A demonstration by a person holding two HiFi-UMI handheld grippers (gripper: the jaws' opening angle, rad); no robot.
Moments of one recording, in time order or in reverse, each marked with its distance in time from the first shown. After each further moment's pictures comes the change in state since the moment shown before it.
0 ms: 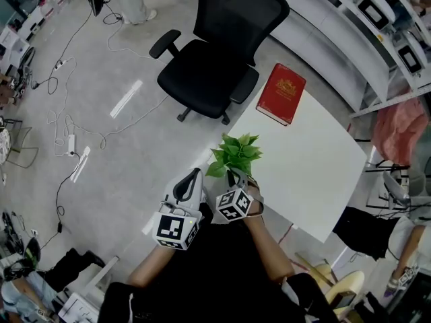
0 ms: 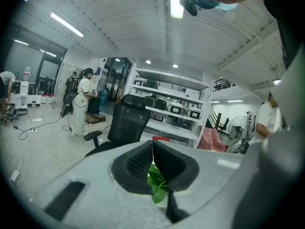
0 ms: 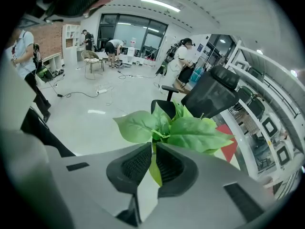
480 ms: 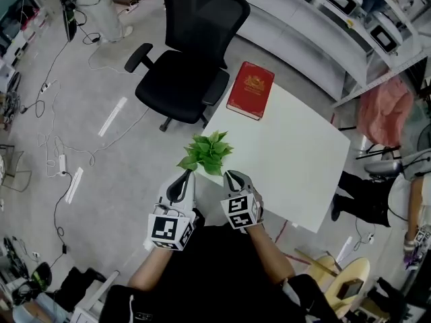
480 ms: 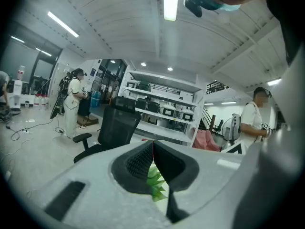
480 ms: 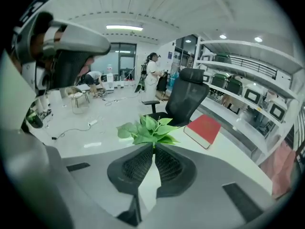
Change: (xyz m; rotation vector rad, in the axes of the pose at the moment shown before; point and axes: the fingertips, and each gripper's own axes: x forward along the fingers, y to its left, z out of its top) left arm 0.009 -0.070 0.006 0.013 -0.033 -0.062; right arm -0.101 -0.061 -0.021 0.345 -0.187 -0.041
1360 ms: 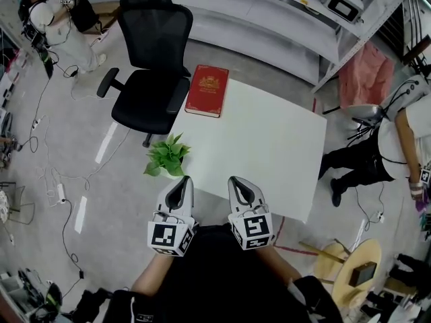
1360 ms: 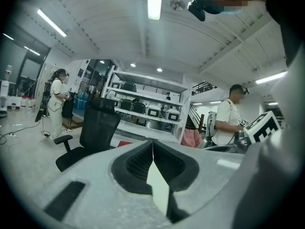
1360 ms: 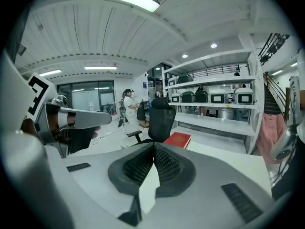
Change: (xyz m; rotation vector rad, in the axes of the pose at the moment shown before) left arm 0.028 -0.157 -0.003 0.050 -0.019 -0.117; right arm -0.181 -0.108 -0.012 0.316 -0.353 -0.143
